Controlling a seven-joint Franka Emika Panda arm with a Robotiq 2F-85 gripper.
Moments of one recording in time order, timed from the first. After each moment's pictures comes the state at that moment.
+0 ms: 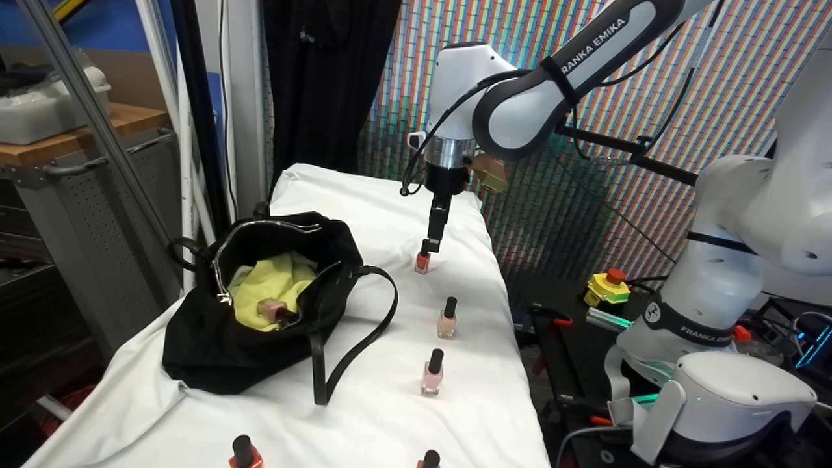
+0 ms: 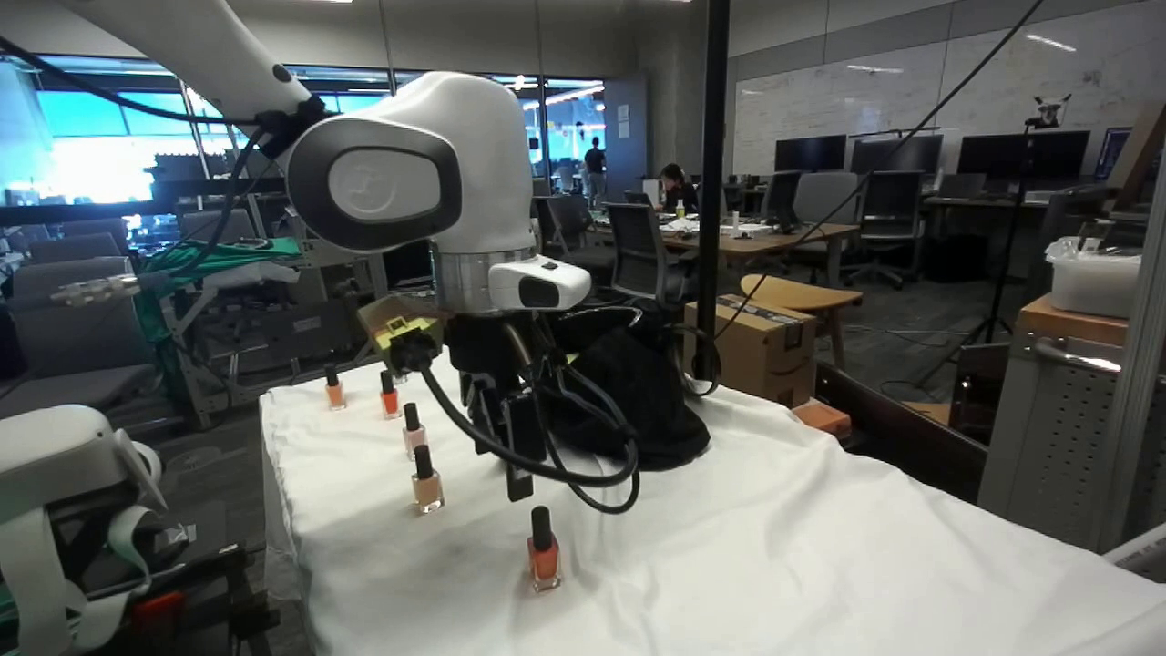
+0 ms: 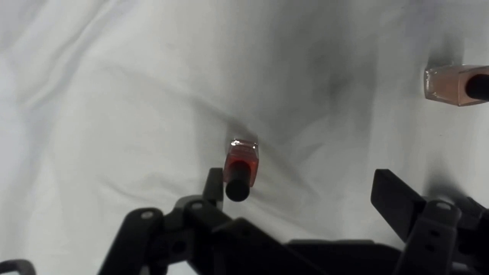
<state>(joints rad) -0.09 0.02 -0.09 -2.44 -0.09 2.43 -0.07</state>
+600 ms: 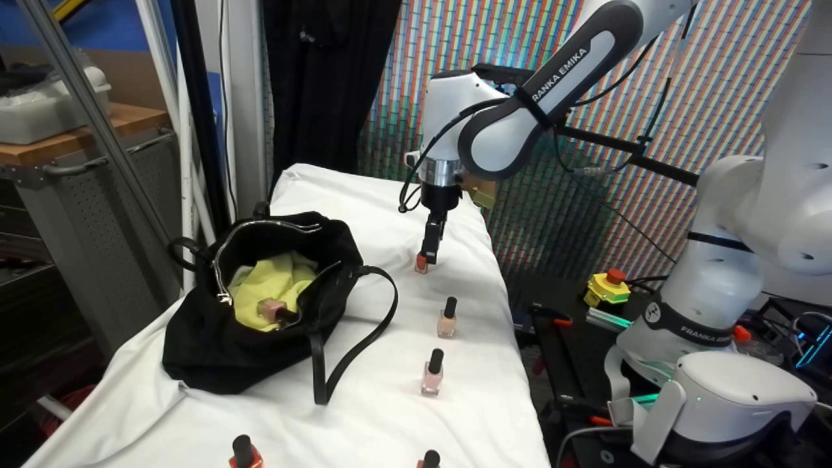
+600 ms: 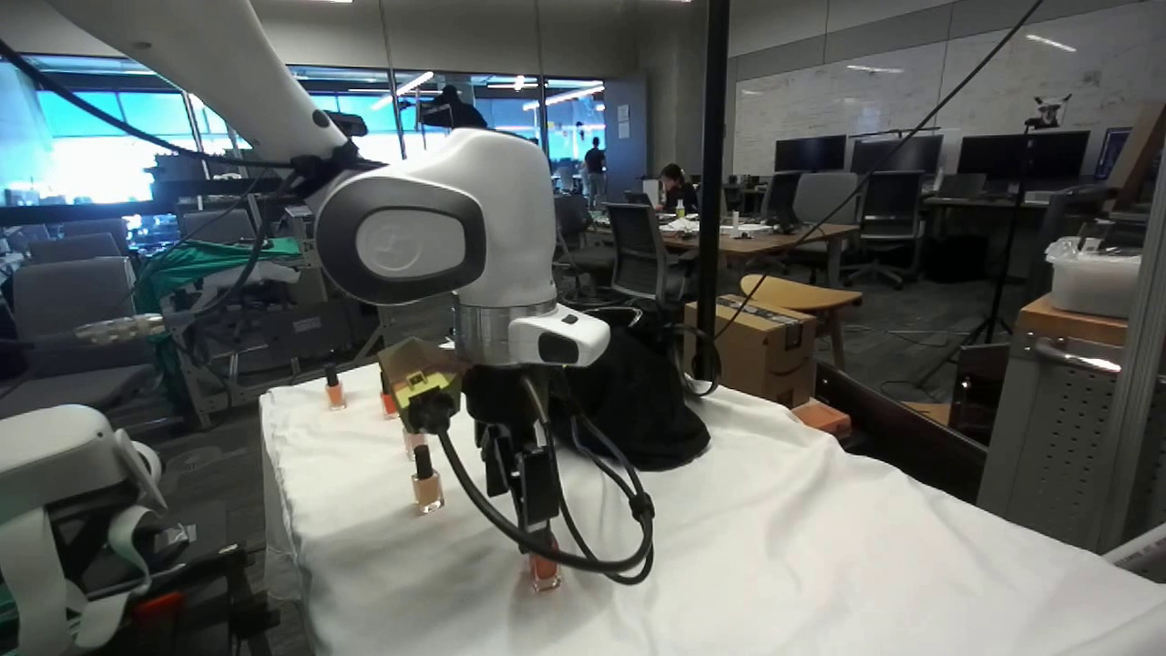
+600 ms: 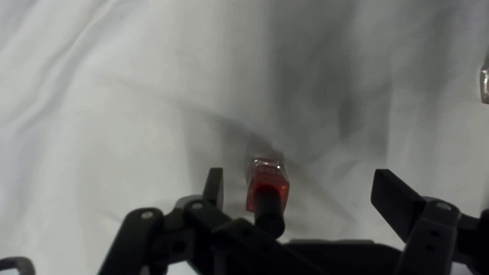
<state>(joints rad) -0.12 0.13 -0.10 -2.42 -0.09 2.49 -0.07</state>
